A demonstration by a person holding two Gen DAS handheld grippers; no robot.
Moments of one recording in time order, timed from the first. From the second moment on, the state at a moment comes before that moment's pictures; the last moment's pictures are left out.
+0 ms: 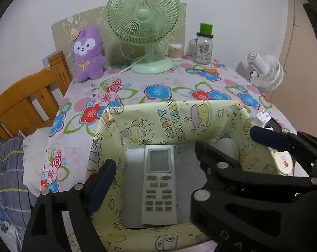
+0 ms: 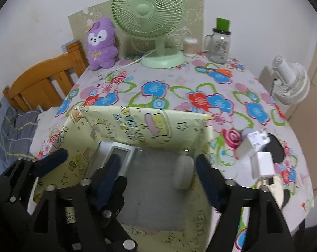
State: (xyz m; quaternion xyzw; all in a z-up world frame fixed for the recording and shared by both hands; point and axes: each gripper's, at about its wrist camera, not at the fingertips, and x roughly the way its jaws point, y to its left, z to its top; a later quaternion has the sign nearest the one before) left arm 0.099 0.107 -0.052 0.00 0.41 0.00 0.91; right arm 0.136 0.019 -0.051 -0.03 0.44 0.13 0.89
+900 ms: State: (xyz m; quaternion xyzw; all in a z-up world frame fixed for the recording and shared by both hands) left arm 0.063 0.062 -0.019 0.03 0.38 -0.02 0.93; right arm 0.096 -0.025 -0.012 -0.04 0.40 0.11 0.91
